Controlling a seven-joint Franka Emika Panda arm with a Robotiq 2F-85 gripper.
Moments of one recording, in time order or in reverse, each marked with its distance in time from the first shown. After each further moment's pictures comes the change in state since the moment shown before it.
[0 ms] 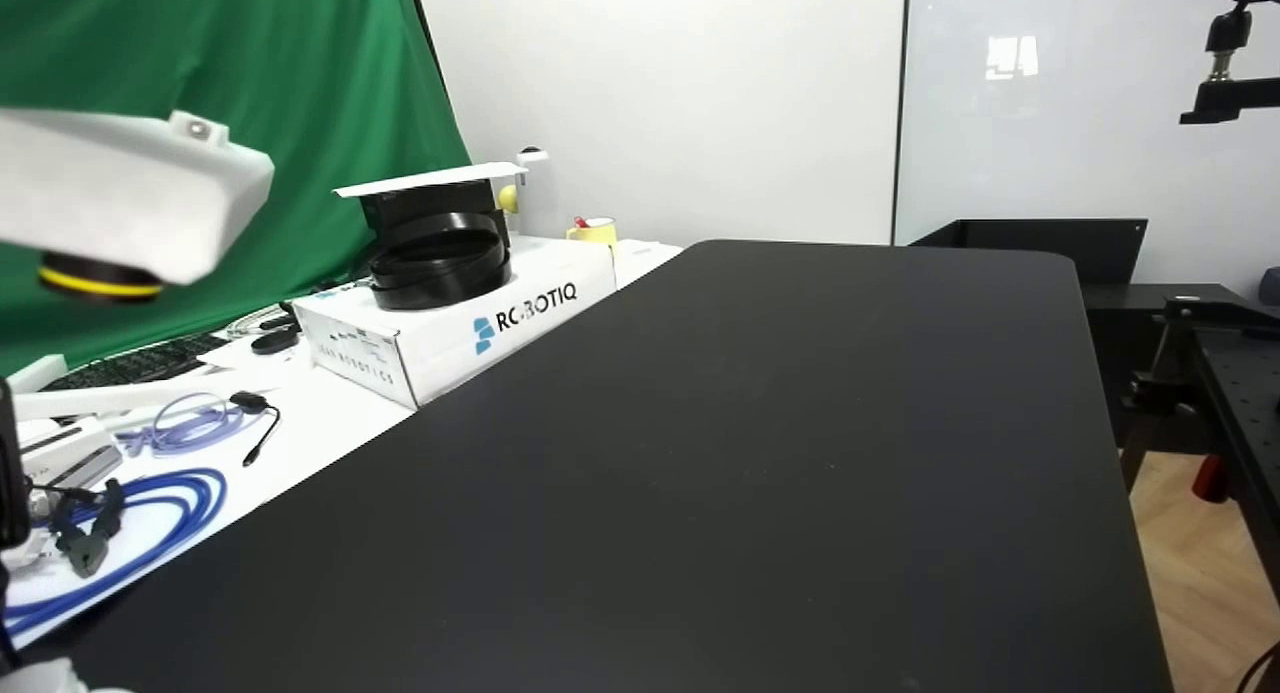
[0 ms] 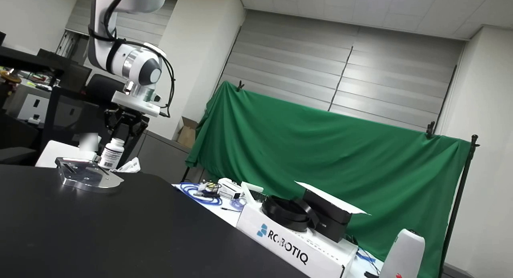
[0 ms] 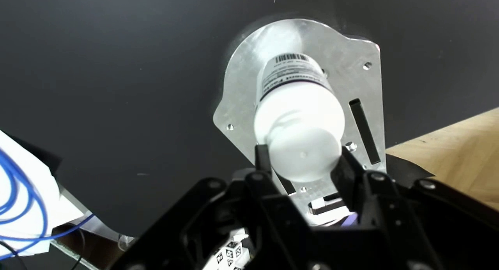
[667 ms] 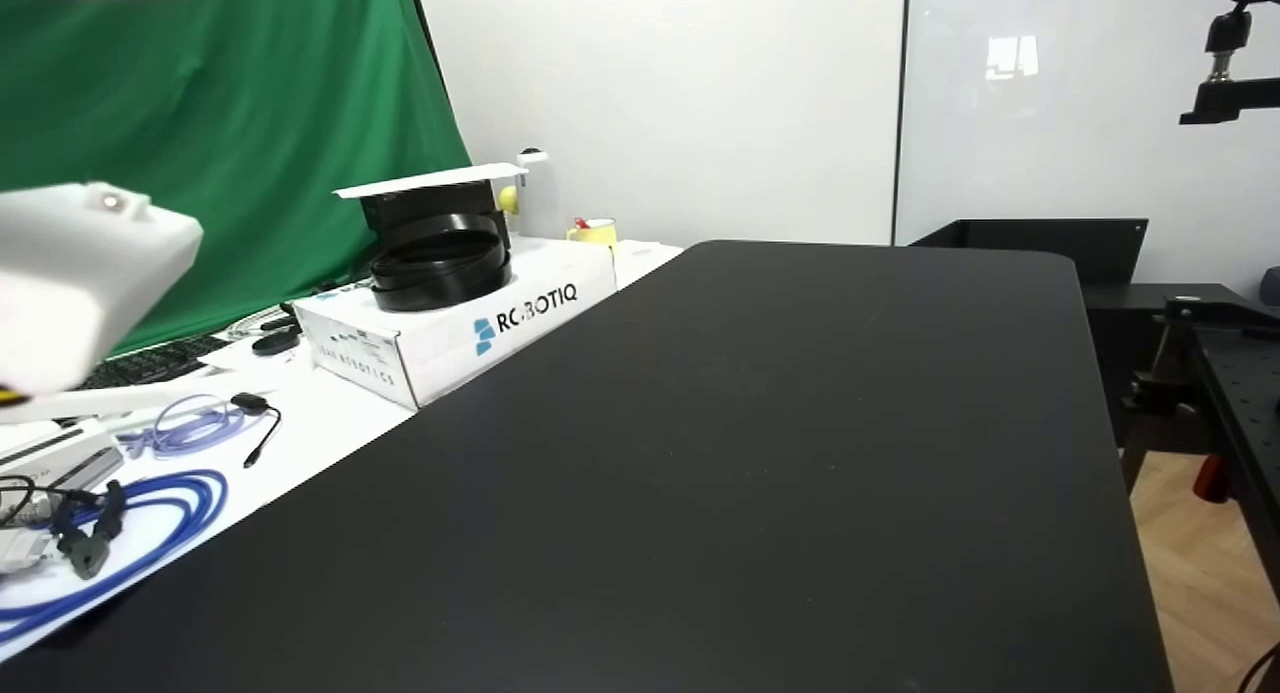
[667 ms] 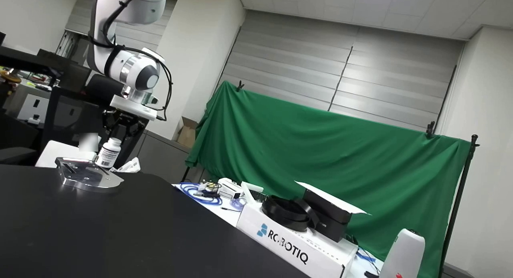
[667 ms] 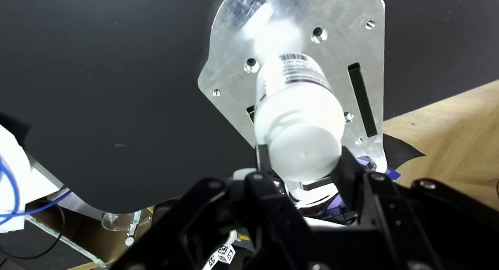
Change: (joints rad) arm -0.001 0.088 0.036 0.098 0.009 0.025 -0.035
